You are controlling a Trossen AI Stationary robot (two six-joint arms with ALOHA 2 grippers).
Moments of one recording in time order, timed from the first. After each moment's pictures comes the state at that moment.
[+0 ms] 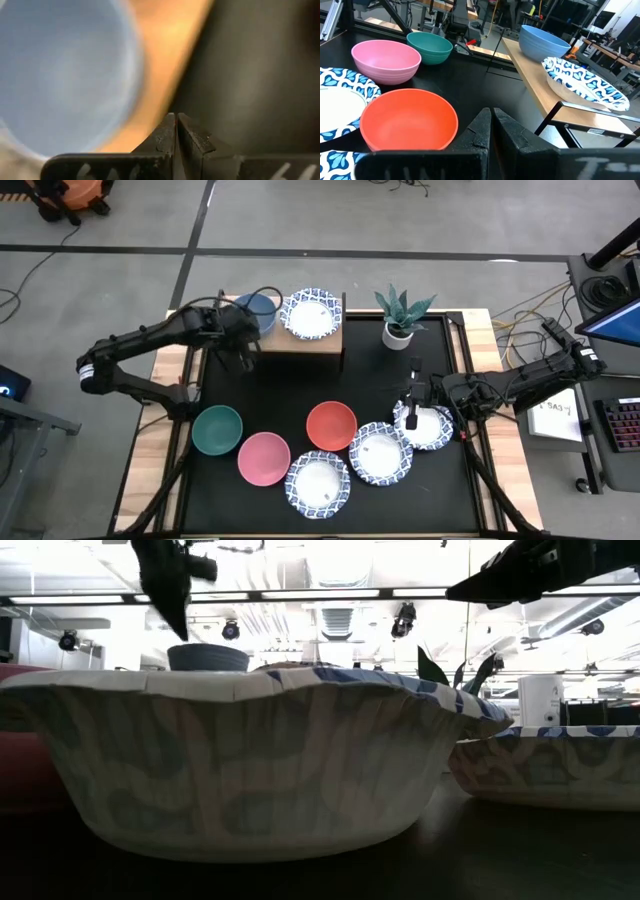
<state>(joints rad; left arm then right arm) 0.35 1.23 1.31 -1.24 -0.23 0.05 0.22 0.80 0.44 0.16 0.37 -0.24</state>
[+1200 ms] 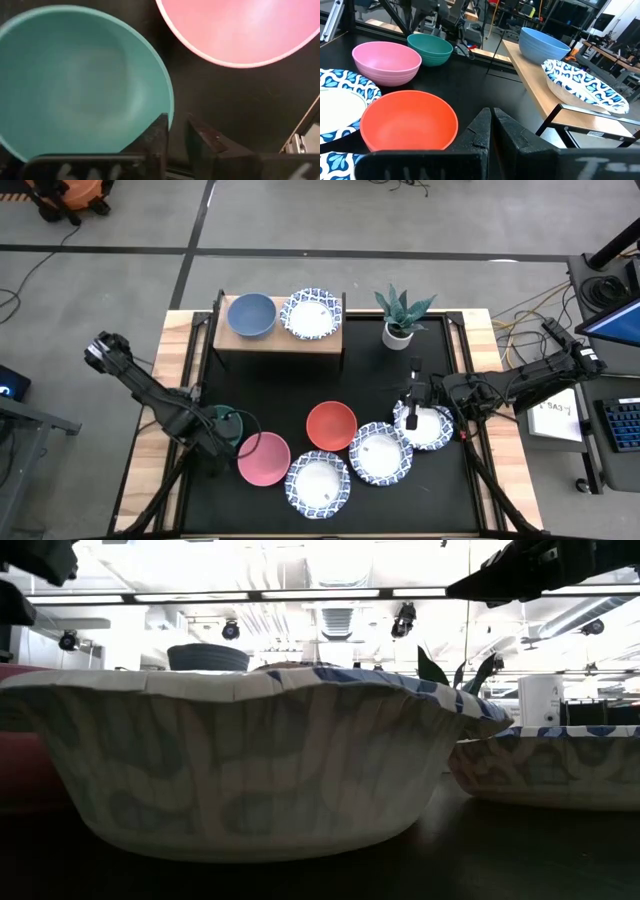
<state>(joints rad) -0.67 1.22 0.93 -1.14 0.04 -1.06 0.22 0.80 0.44 0.17 0.37 -0.25</state>
